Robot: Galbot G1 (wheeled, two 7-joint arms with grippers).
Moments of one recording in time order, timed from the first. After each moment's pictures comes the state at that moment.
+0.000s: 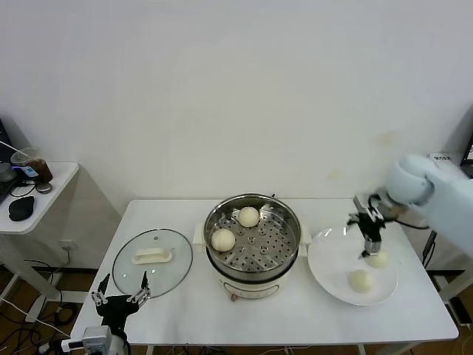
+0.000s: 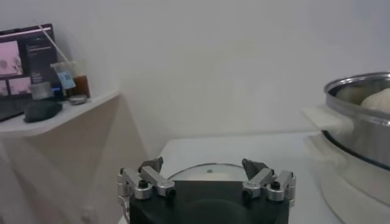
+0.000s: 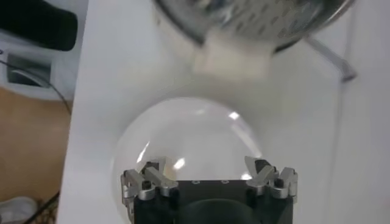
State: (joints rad) left arm 1.68 -1.49 -0.66 -2.18 -0.02 0.26 -0.09; right arm 0.08 0.50 -0.76 1.50 -0.11 -0.29 -1.34
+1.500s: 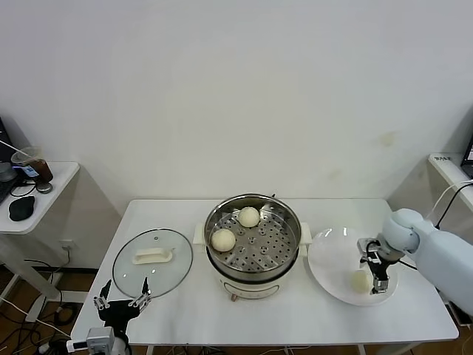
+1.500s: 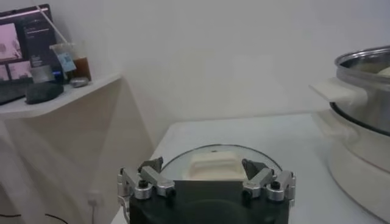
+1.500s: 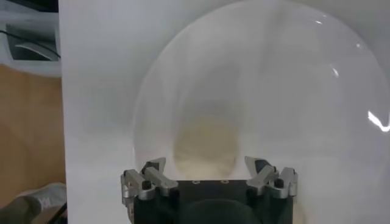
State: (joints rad) left arm 1.67 -1.49 -0.66 -2.13 -0.02 0.27 -0.08; right arm -0.29 0.60 -0.51 1.33 -0.35 -0.26 -1.29
